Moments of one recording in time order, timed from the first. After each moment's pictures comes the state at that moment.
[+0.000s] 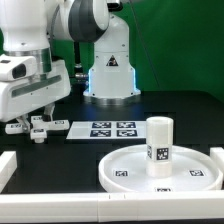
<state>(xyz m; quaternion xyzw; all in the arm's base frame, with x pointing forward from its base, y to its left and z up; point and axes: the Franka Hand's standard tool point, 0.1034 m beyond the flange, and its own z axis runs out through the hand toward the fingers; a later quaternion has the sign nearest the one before) 0.374 -0.189 0.028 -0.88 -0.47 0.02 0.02</state>
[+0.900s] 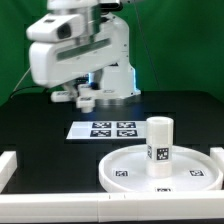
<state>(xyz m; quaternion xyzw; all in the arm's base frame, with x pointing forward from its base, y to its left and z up) 0.442 -0.057 0.119 -0.93 -0.37 0.03 0.05</state>
